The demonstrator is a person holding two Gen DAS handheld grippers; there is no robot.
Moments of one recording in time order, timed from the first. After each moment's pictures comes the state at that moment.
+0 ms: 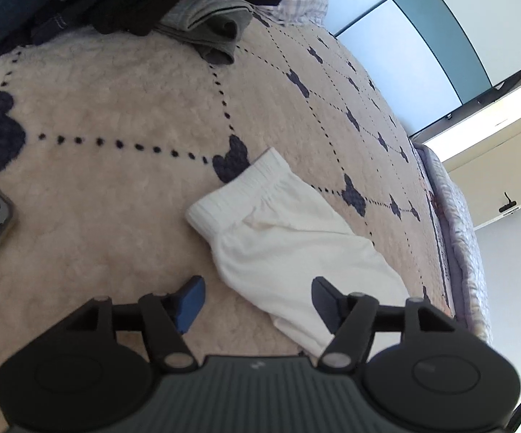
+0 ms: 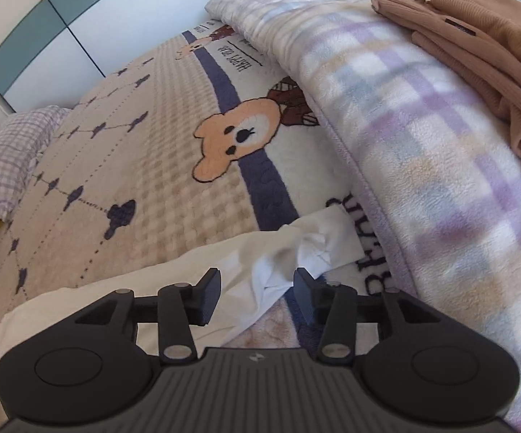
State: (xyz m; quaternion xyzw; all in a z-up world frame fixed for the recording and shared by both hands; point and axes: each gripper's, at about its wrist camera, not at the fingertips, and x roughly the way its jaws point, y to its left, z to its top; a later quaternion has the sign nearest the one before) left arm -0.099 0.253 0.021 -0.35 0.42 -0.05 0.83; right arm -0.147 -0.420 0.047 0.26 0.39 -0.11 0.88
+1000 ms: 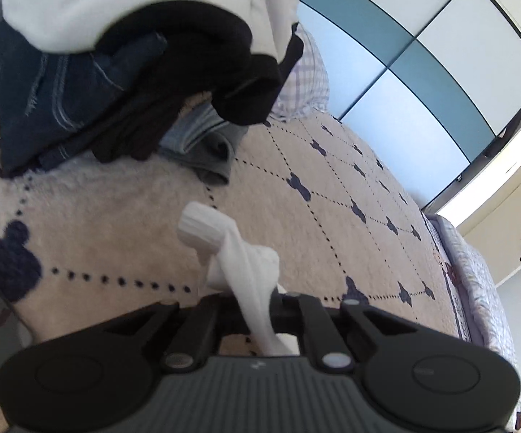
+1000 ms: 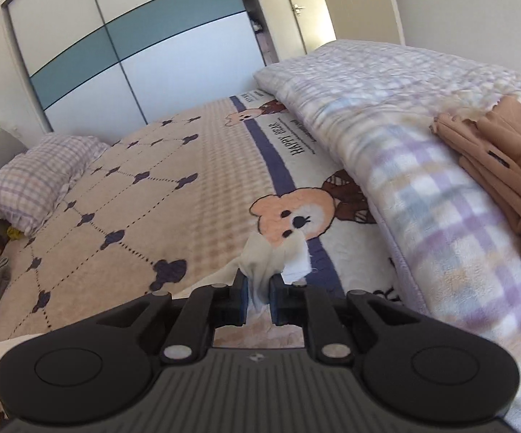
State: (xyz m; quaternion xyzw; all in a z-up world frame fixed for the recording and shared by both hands) left arm -0.102 0.277 0.073 -0.31 0.31 0.04 0.90; right arm -0.159 -0.385 0.094 0.18 0.29 -0.07 0.94
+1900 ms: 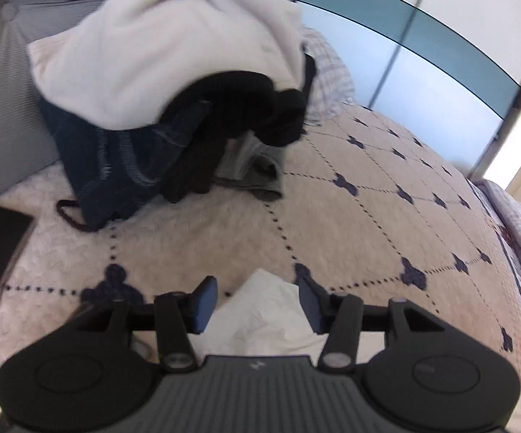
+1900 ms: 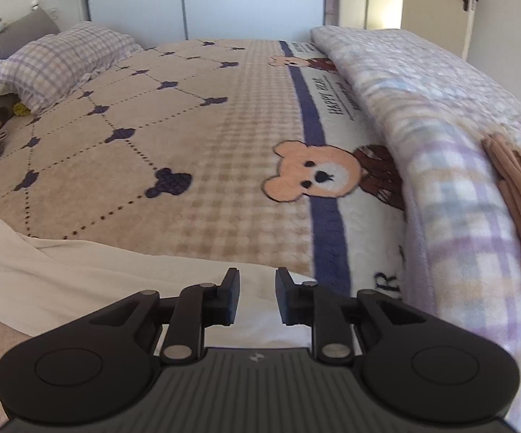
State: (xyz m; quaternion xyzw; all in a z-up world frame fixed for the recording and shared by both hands) left arm -0.120 0.267 0.103 -0.20 0.34 0.06 0.92; right arm -0.138 -0.352 0.078 0.03 0.37 -0.01 0.93
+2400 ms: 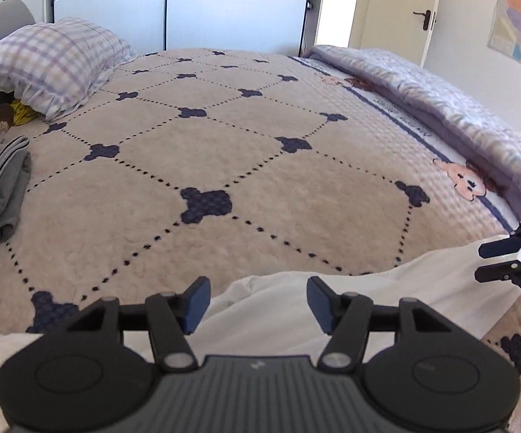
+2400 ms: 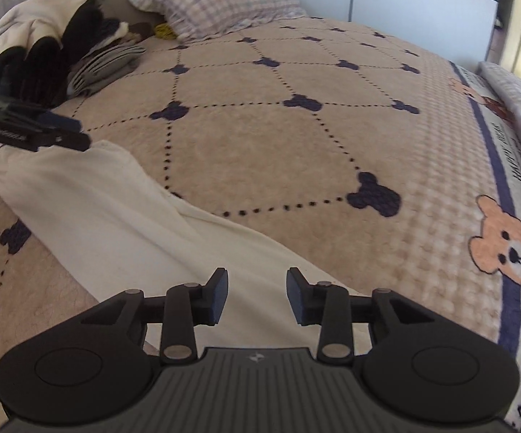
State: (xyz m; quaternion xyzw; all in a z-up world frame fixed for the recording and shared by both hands) left arm -0.041 0.082 0.070 0.03 0.38 -0.18 0.91; right arm -0.090 -0.223 0.063 -0.09 0.40 0.21 0.89
